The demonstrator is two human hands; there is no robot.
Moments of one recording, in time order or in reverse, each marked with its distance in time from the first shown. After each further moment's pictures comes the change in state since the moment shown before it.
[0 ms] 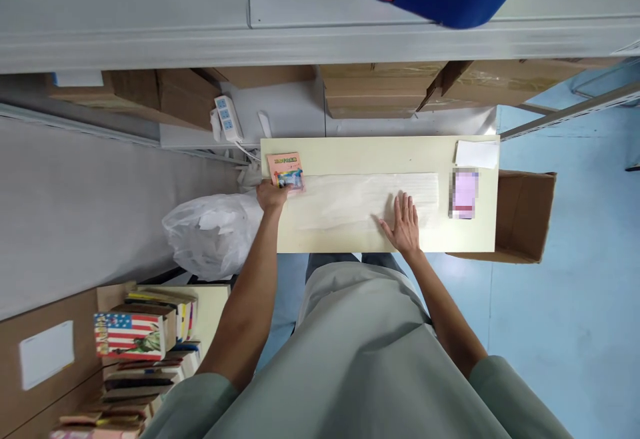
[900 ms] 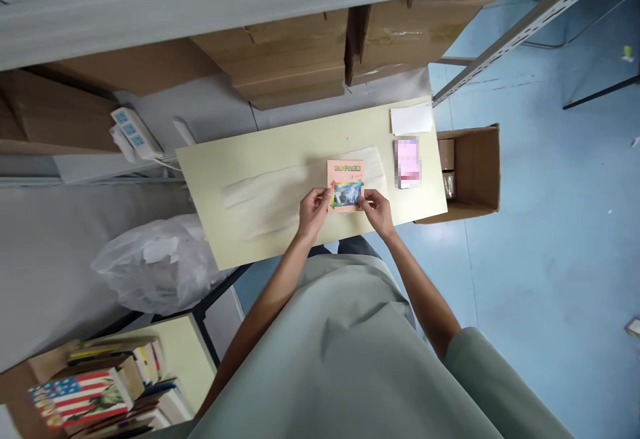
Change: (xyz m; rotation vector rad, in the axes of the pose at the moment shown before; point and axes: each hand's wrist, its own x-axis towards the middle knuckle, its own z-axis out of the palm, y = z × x) left_hand -0.192 0.178 0.121 -0.744 -0.429 0.108; right_hand -0.008 0.021 -0.053 1.073 0.103 0.419
